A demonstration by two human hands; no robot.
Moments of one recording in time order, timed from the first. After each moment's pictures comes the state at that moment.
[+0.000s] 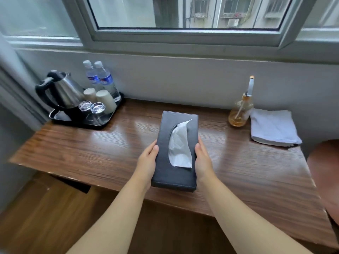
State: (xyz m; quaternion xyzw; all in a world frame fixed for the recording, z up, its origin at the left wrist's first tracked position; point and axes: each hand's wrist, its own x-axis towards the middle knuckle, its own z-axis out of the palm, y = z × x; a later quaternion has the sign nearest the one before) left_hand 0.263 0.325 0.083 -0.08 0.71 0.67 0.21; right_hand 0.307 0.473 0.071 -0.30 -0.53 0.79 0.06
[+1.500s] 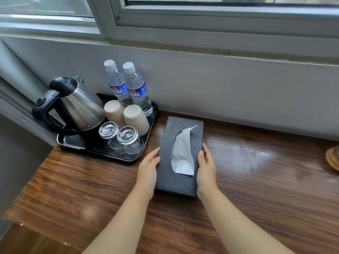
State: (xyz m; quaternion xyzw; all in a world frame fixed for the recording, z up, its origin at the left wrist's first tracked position) left_hand -0.017 0.204 0.016 -0.18 0.68 0.69 0.19; right_hand 0.021 0.344 -0.020 -0.38 -0.52 0.76 0.09
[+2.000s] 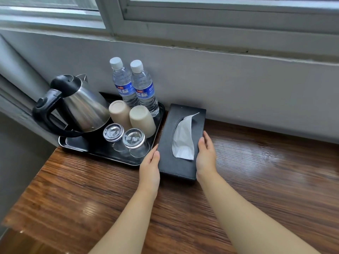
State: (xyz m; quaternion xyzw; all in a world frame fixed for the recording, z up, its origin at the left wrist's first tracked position) left_hand -0.045 0.192 -0.008 -0.17 0.68 0.70 0.13; right_hand -0.047 0.339 -0.027 -0.38 -0.52 0.76 0.12
